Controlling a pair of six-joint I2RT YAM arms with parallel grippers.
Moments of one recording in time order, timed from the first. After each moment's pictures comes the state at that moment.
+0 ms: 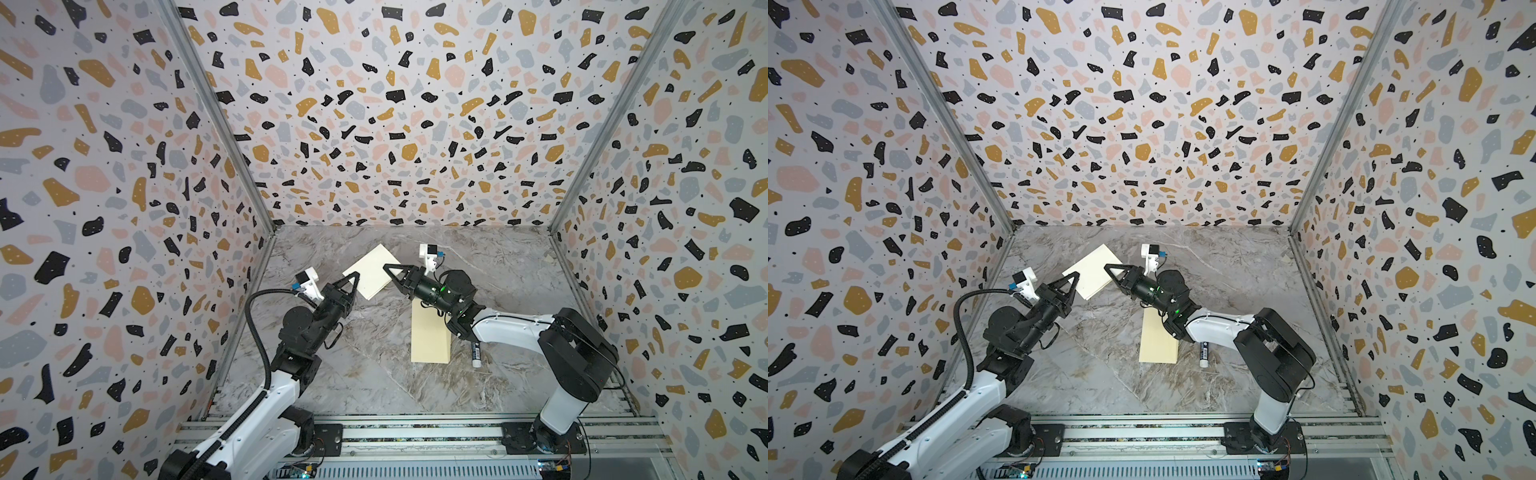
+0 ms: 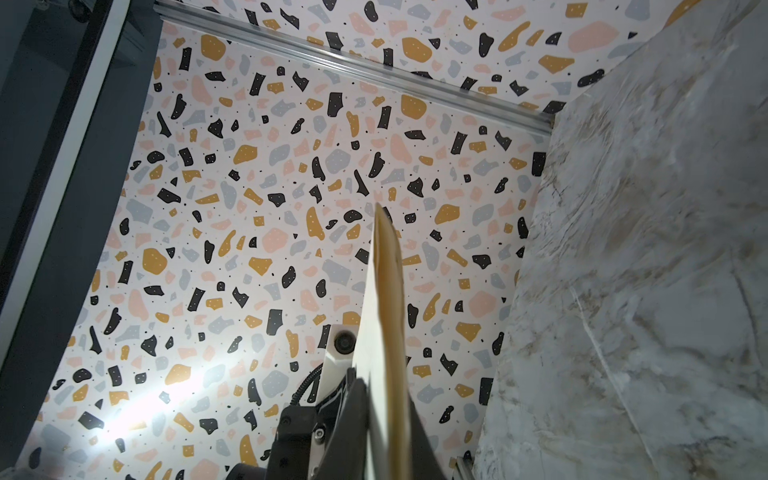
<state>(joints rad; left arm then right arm) -0.32 0.86 0.39 0.62 0.23 -1.34 0.80 1.72 0.96 0.95 -0.30 1.35</state>
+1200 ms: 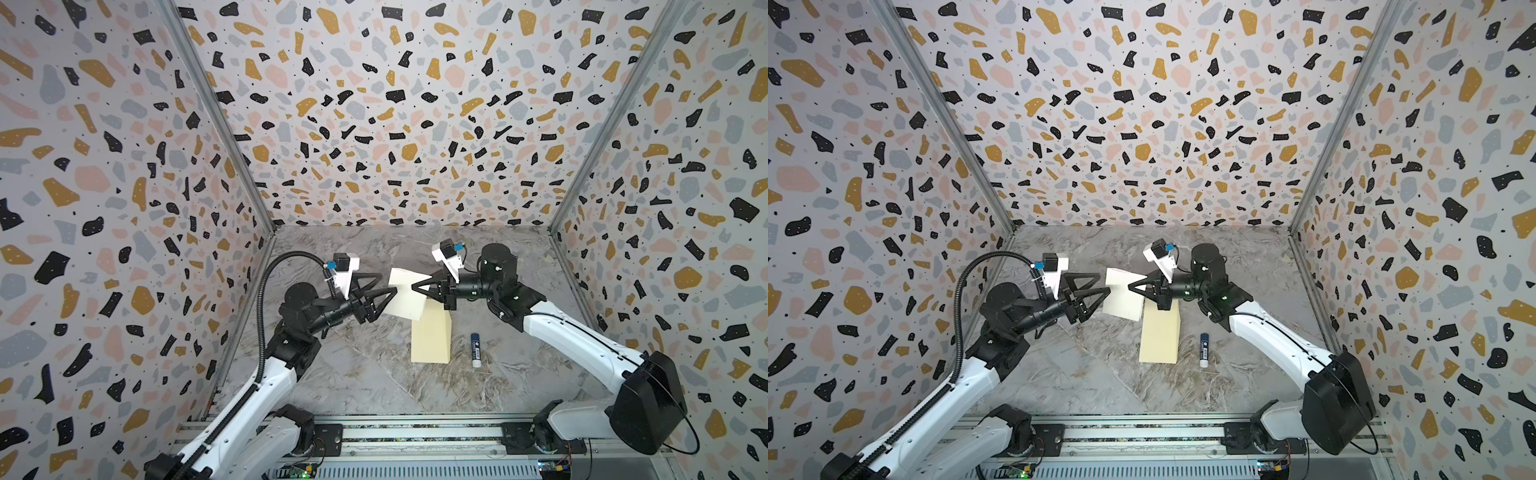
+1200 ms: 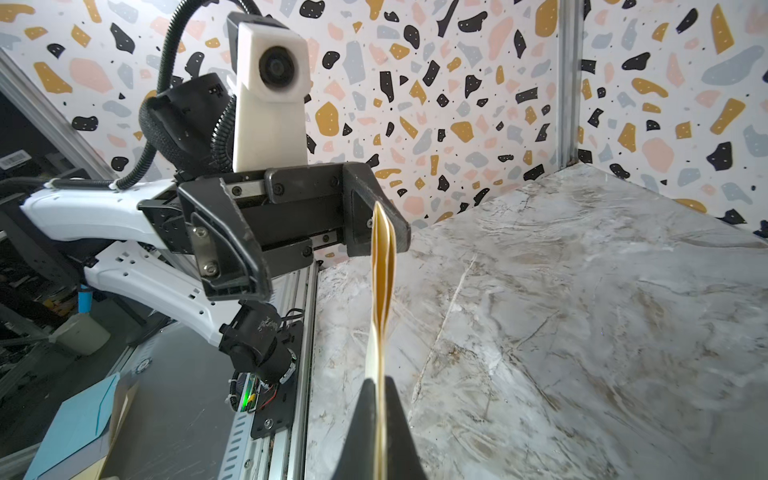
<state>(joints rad) -0.38 0.90 0.65 0.31 0.71 -0.39 0.60 1.35 1.04 0.12 -0.92 0.16</state>
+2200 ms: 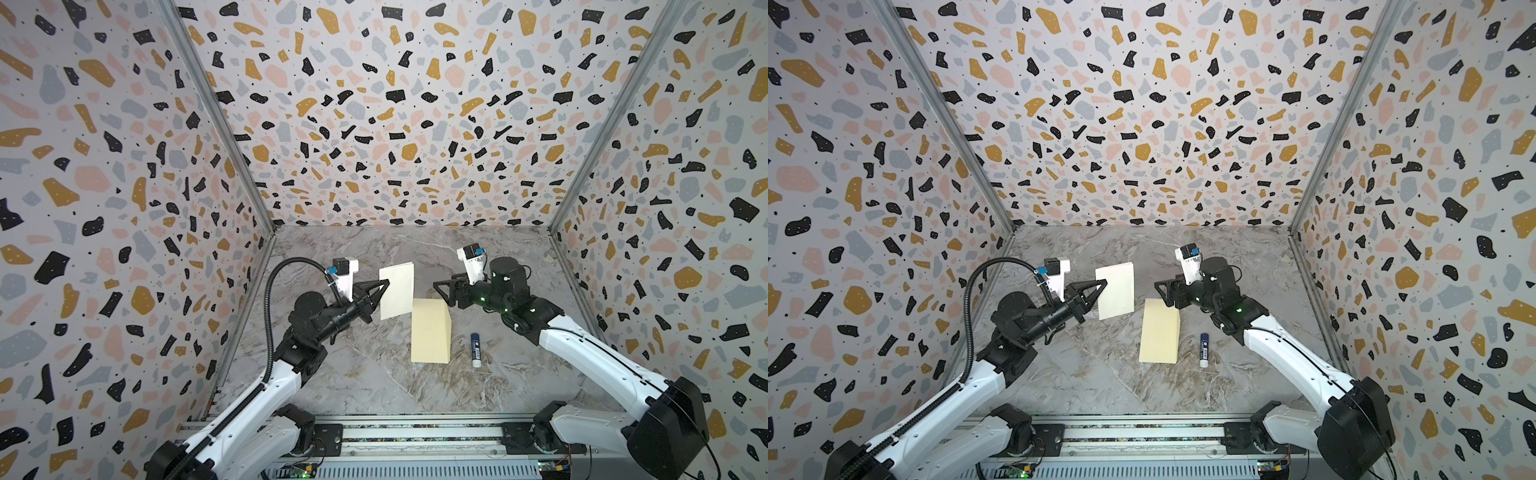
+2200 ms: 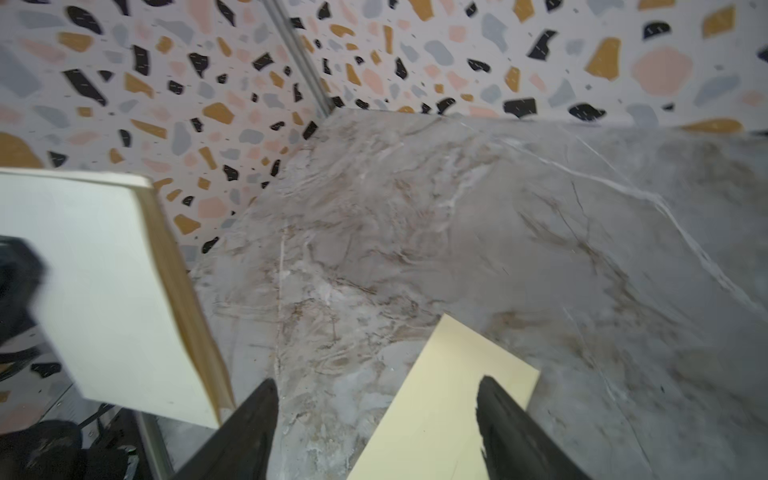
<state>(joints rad) -0.44 0.91 0.55 0.41 0.45 -0.51 0.59 1.21 0.89 -0.17 -0.20 0.32</state>
